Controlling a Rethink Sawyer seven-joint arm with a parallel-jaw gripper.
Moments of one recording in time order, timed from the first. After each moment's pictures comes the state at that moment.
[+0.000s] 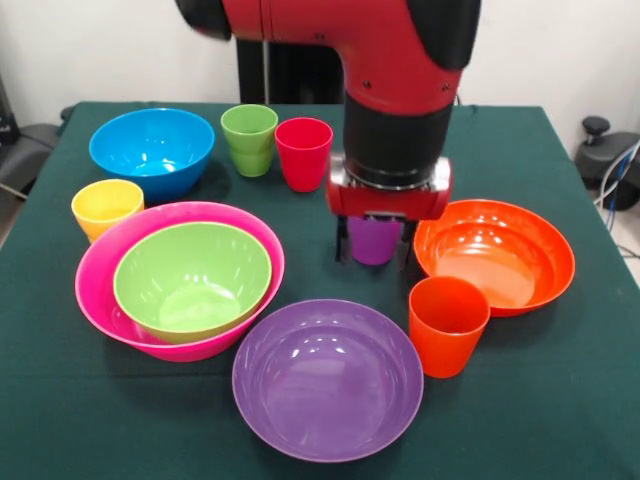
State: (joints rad) arm -0.24 -0.45 0.14 1.22 -0.19 0.83 1.80
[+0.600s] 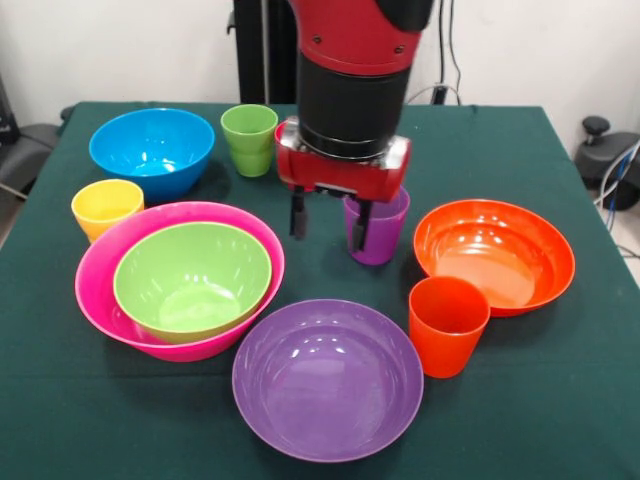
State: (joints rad) arm -0.23 -0.47 0.04 1.21 -0.13 0.83 1.90
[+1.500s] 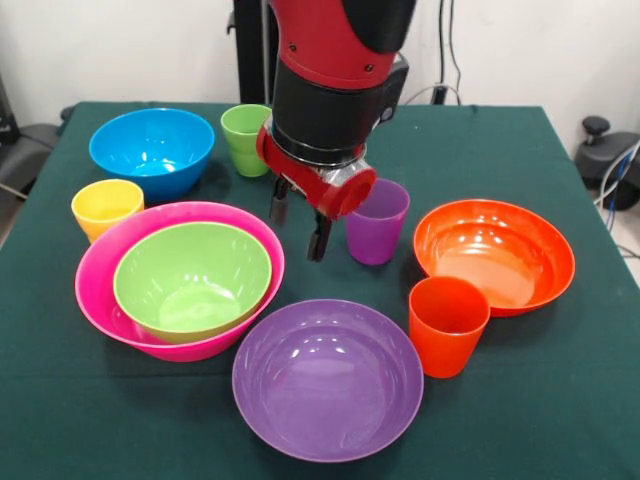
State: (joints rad) arm -0.12 -0.39 -0.20 1.21 0.04 0.77 2.40
